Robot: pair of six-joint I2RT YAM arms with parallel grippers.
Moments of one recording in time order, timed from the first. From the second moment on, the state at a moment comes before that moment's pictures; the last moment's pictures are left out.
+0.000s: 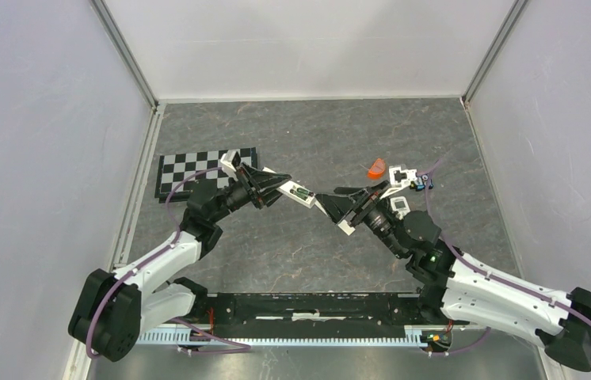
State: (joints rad) left arm -0.44 1.07 0.44 0.71 0.53 -1.69; right arm 1.00 0.75 0.53 0.35 0.31 0.68
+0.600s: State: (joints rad) left arm -0.44 1.07 0.44 0.79 0.53 -1.72; right arm 1.00 0.87 0.47 0.62 0.28 0.95
